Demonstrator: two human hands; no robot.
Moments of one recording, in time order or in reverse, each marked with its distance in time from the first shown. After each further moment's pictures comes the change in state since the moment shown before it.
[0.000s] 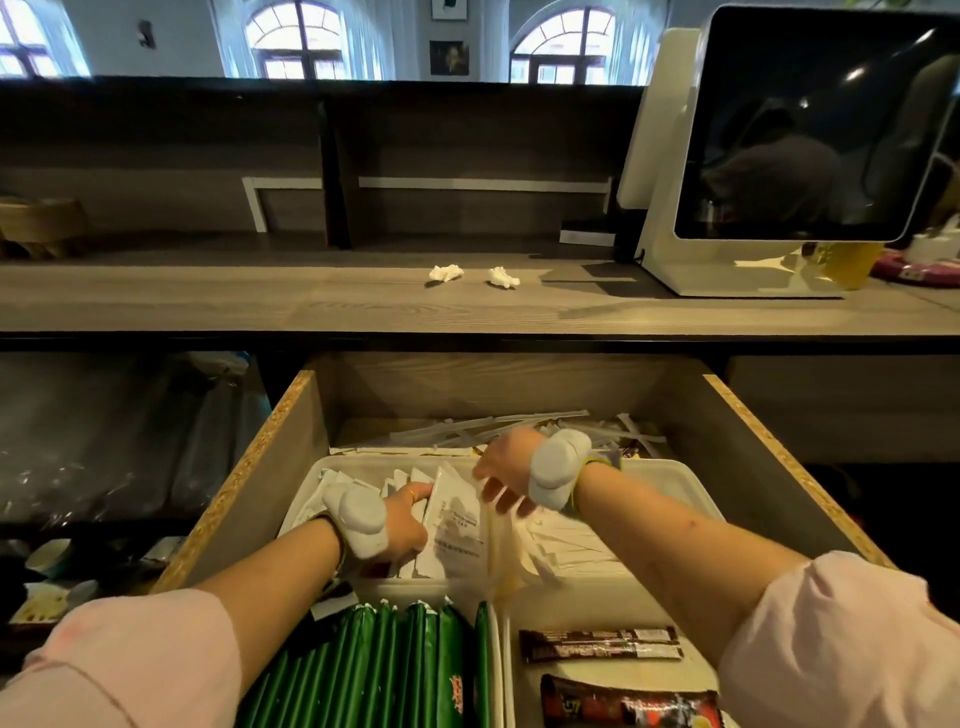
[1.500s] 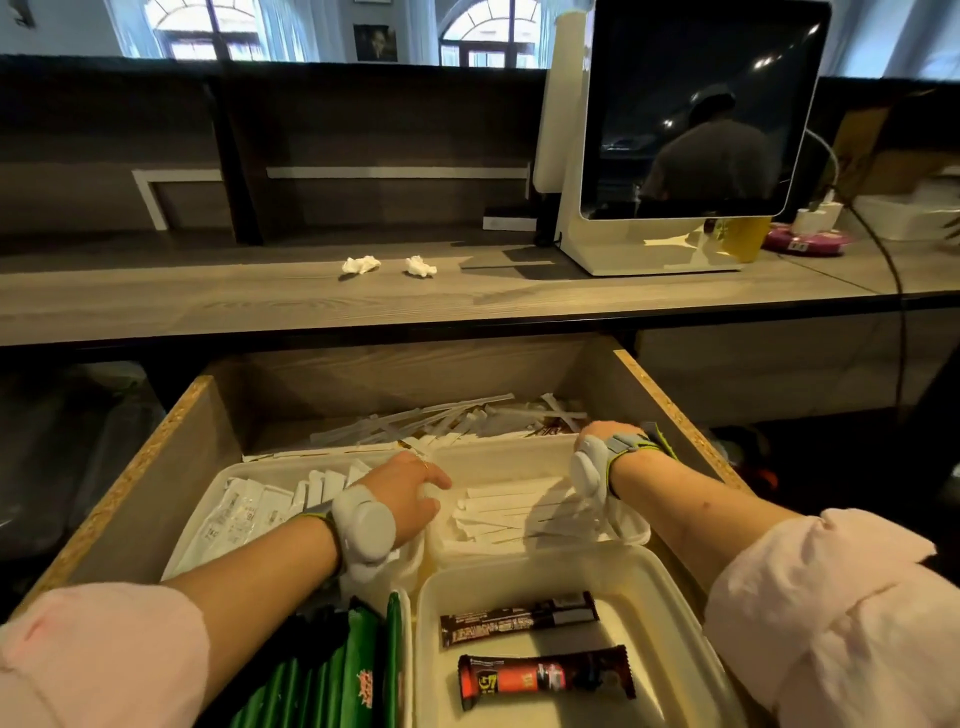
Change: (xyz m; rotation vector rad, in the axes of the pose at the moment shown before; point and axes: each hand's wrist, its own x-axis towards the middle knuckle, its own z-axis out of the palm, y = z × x) left_hand -0.002 0.074 0.037 0.338 0.140 0.321; right_hand -0.050 0.122 -0.078 -0.488 0.281 0.358
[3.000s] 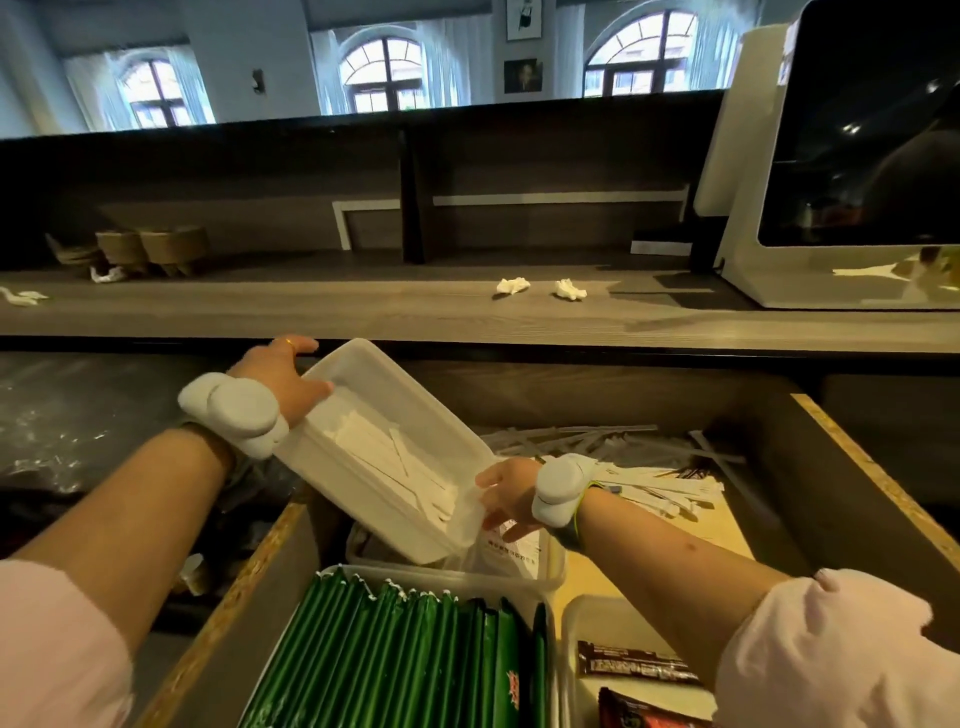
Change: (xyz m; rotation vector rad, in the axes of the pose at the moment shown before) left_hand -0.091 -0.119 -0.169 -0.148 0.518 -0.582; right_hand -0.014 -0.198 0.045 0.920 -0.598 -0.327
